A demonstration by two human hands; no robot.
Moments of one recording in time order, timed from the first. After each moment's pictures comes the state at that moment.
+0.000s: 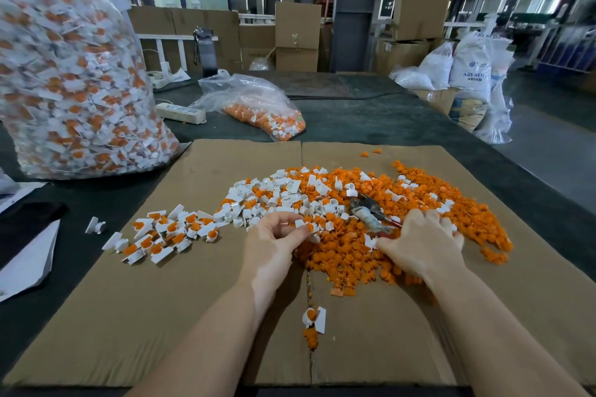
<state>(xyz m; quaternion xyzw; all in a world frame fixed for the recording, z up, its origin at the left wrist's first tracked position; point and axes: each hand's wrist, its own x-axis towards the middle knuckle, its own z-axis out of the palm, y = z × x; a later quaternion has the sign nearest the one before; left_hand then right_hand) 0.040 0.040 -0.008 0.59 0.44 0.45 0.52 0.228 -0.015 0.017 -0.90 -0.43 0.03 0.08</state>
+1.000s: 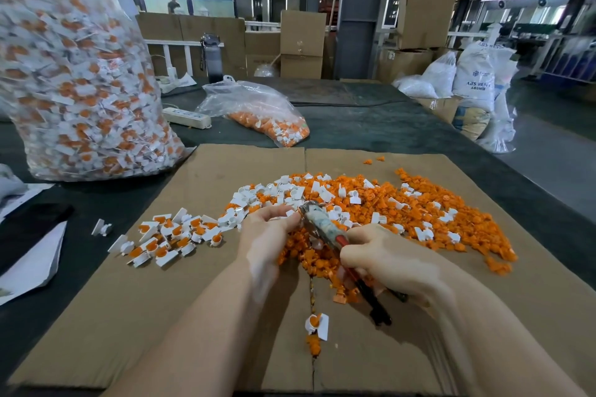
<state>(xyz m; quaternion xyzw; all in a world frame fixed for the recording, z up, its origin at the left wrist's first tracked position) 0.045 0.057 0.016 0.41 0.51 0.45 0.61 0.178 -0.028 0.060 -0.69 -0.56 0.40 0.22</state>
